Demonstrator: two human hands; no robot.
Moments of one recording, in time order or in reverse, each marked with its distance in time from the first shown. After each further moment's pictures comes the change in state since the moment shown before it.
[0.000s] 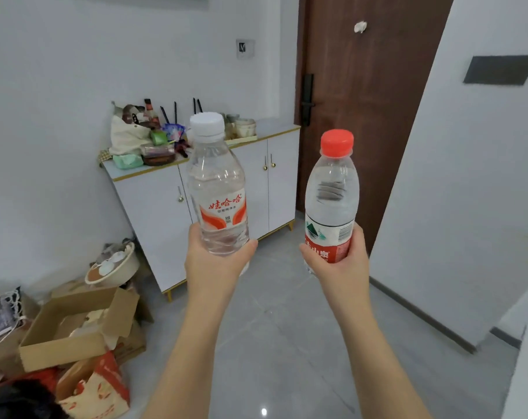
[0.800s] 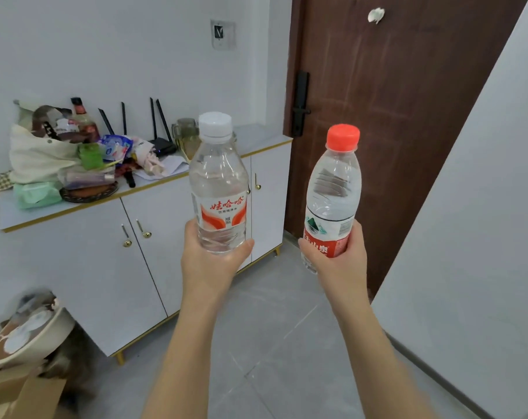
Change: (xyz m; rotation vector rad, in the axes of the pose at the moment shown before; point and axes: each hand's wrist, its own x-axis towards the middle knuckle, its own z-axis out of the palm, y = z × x) left_hand 0.332 -0.117 0.181 -0.050 -0.064 -0.014; right_hand 0.342 0.150 0.122 -0.016 0.035 0.050
